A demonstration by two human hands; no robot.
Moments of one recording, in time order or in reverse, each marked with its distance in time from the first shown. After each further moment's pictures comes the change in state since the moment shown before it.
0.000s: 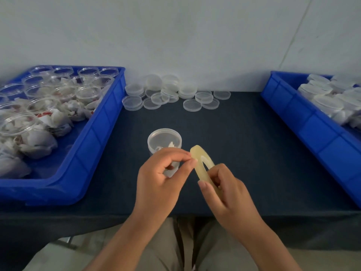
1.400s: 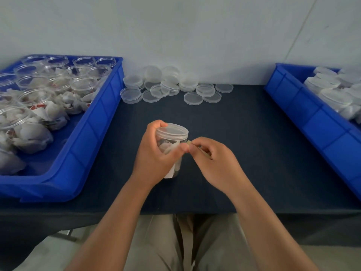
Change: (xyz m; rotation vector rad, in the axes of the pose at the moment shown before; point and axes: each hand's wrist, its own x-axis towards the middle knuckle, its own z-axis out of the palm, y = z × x) left_hand 0.042 -0.073 0.009 -0.089 -0.076 -0.278; right_hand 0.076 0.004 0.009 -0.058 -0.092 0.214
